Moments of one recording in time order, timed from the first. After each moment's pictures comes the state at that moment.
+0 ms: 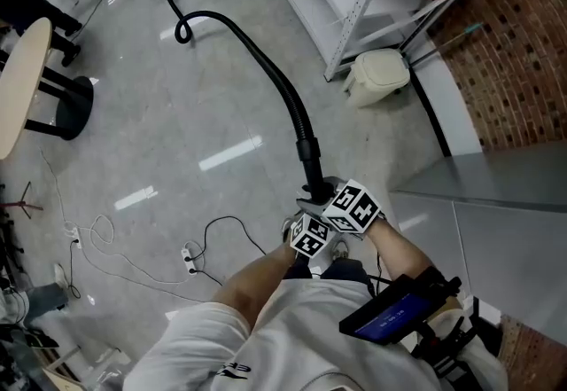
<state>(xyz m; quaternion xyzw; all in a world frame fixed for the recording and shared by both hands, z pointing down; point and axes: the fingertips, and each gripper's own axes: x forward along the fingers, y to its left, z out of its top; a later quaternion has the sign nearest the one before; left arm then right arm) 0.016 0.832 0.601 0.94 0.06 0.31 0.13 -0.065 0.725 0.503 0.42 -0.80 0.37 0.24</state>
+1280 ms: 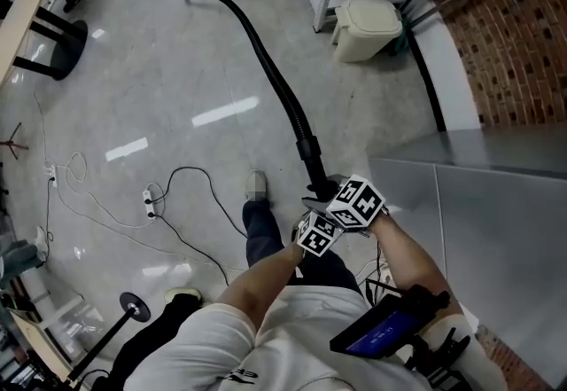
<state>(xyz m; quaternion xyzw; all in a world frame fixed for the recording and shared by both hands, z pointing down) 0.078 1.120 0.698 0.91 0.03 0.33 0.25 -0.014 1.003 0.609 0.32 -0.80 0.43 0.27</state>
